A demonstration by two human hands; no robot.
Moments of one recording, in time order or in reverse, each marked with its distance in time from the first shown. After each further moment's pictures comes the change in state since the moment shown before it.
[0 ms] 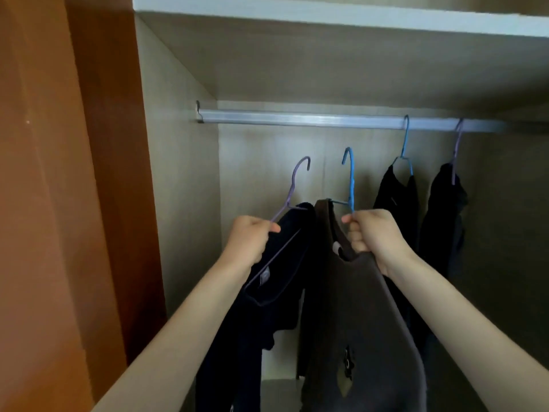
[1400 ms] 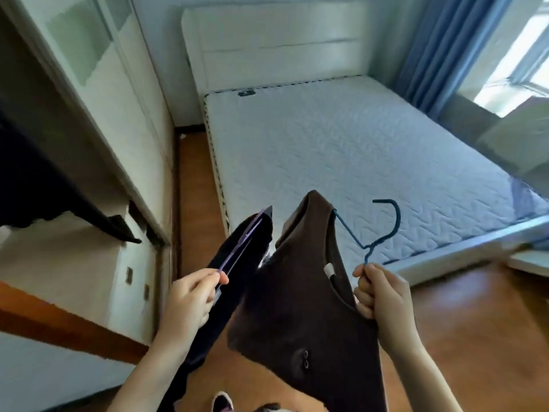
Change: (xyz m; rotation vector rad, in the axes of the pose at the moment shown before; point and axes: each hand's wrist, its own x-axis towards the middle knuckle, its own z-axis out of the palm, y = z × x) left_hand -0.417 -0.213 -0.336 0.124 -1.783 -0.156; right_hand -0.822 0.214 0.346 0.142 1.825 -0.009
